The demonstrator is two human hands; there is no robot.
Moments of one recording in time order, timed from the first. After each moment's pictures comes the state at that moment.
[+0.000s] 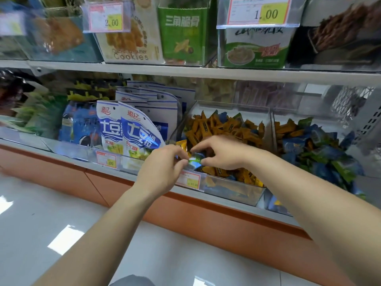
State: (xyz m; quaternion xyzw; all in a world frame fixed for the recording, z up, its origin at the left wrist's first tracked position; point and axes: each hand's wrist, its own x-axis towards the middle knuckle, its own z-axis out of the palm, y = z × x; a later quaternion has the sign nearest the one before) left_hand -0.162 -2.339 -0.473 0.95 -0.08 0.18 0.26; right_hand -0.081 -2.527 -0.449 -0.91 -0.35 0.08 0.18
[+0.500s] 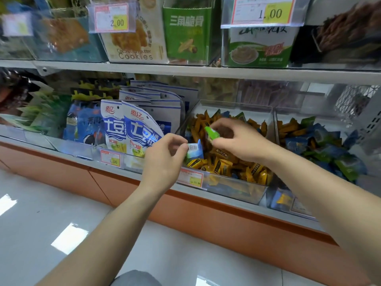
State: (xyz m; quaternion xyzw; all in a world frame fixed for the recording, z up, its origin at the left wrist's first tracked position) left_hand -0.167 -2.348 -0.468 0.87 -0.01 0.25 0.43; right_hand -0.098 -2.554 -0.427 -0.90 -0.26 0.01 0.36
